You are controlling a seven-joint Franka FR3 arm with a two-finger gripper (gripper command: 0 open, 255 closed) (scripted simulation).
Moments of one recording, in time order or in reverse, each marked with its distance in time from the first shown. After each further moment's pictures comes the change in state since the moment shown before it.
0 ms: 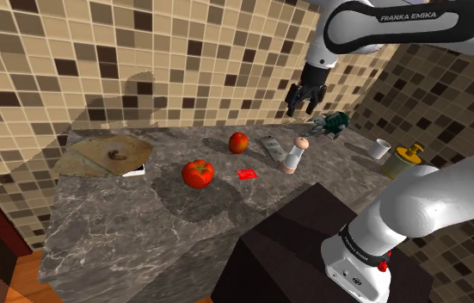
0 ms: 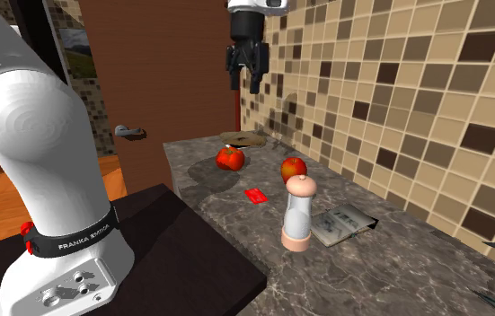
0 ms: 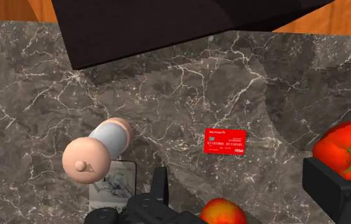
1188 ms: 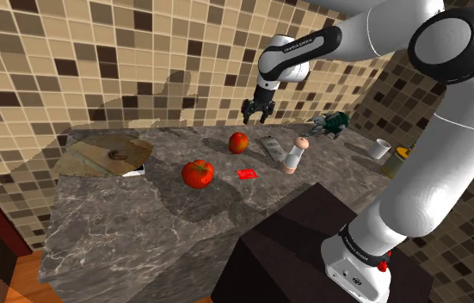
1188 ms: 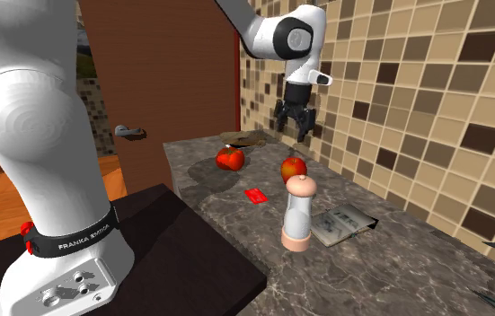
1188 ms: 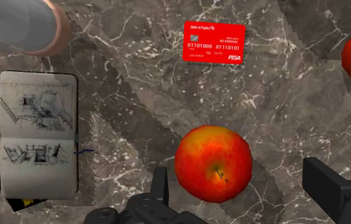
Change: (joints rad) arm -0.002 0.674 -0.039 0.325 0.141 0.374 -0.138
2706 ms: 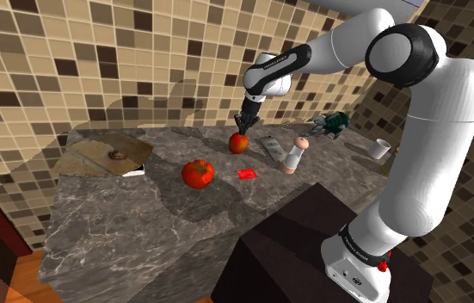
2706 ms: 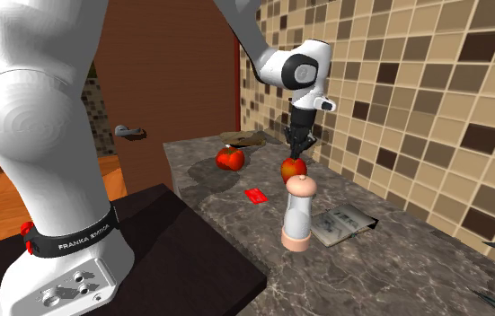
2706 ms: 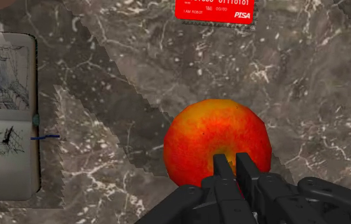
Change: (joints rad) arm -0.012 0.221 0.019 0.117 0.052 0.109 -0.037
